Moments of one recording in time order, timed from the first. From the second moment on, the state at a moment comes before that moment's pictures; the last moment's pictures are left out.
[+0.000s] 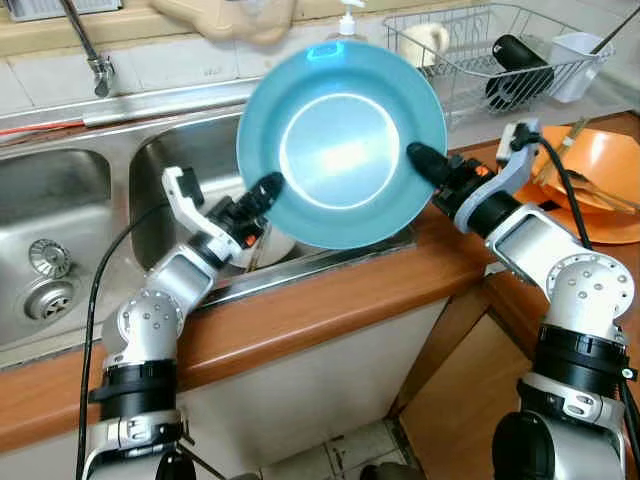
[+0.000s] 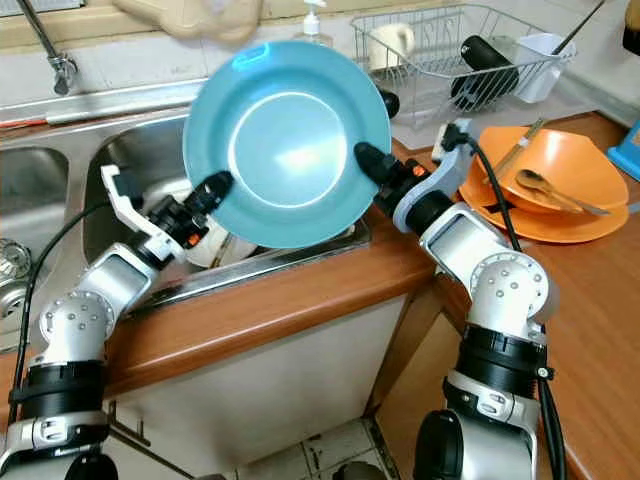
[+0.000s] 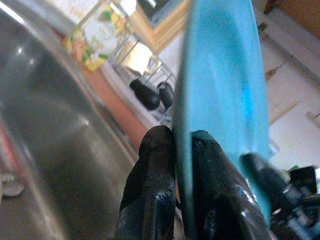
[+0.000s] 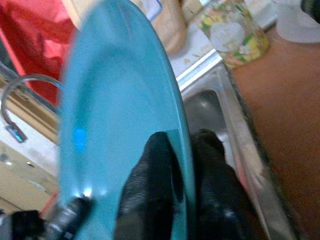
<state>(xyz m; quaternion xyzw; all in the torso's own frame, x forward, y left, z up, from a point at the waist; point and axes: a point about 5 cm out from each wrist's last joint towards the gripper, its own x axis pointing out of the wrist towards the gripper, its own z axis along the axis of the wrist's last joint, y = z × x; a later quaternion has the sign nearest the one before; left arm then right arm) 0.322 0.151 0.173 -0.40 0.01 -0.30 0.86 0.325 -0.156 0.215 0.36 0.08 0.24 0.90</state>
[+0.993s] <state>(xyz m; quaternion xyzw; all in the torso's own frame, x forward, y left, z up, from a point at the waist) 0.351 0.228 0.162 -0.25 0.04 -0.05 0.97 0.305 -0.132 0.212 -0.01 0.10 0.33 0.94</state>
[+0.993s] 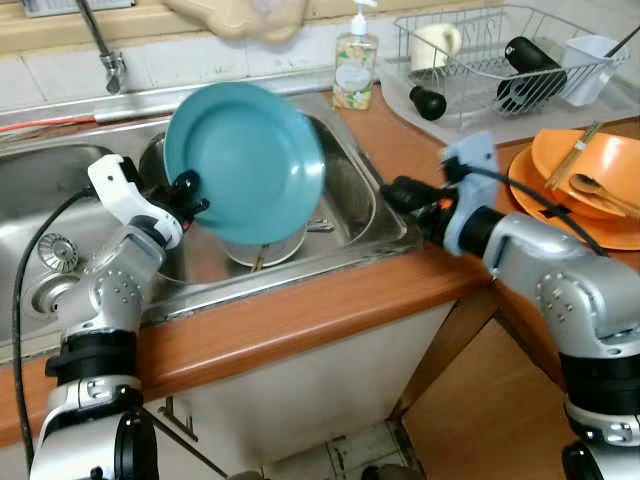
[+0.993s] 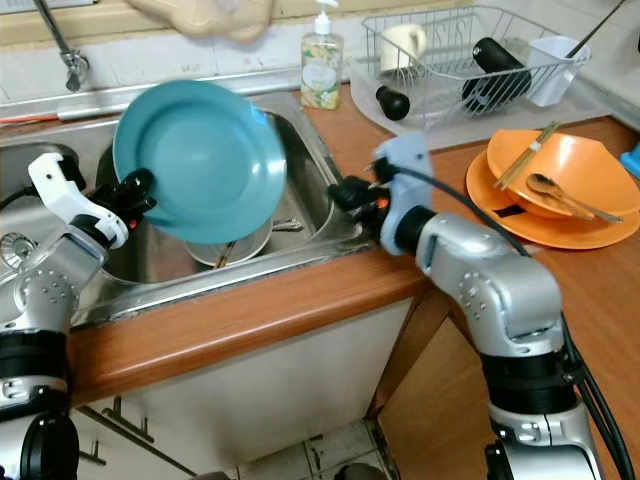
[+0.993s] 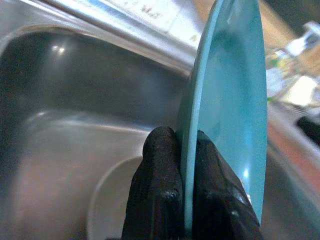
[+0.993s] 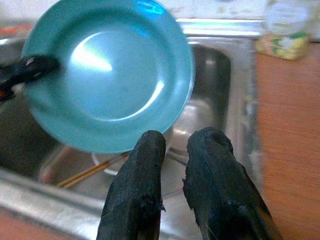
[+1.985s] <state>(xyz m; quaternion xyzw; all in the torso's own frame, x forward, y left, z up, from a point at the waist) 0.377 0.199 0.120 -0.21 0.24 0.00 0.95 0.294 -0.121 0.194 -0.10 0.15 0.38 0.91</state>
